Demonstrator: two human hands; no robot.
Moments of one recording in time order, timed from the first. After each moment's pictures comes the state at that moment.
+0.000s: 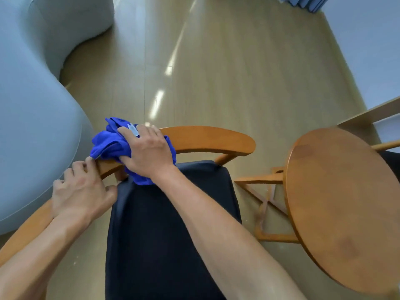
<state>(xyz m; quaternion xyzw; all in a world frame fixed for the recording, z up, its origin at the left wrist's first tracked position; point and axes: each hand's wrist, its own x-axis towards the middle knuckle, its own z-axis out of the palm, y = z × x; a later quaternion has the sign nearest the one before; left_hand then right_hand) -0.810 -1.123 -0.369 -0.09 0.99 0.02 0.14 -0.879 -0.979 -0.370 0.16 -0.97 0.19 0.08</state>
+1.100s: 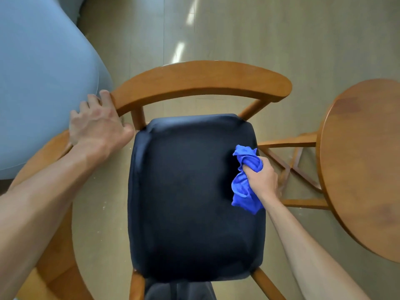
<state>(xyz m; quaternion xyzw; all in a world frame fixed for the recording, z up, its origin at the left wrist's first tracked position) -0.806 -1.118 -0.366 -0.08 0.99 -0.02 0.09 -0.699 -0.778 -0.437 -0.36 -0.84 0.39 -0.12</state>
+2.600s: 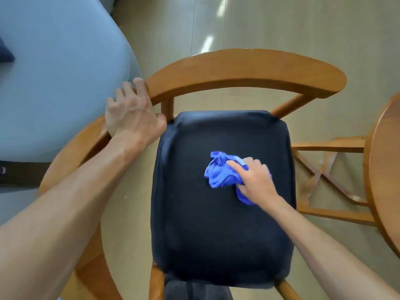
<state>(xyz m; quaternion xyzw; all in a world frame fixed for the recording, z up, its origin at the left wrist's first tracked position) -0.805 -1.118 -0.376 -0.09 0.99 -0.02 0.06 -0.698 -0.828 -0.509 0.17 -0.98 0.06 -0.08</state>
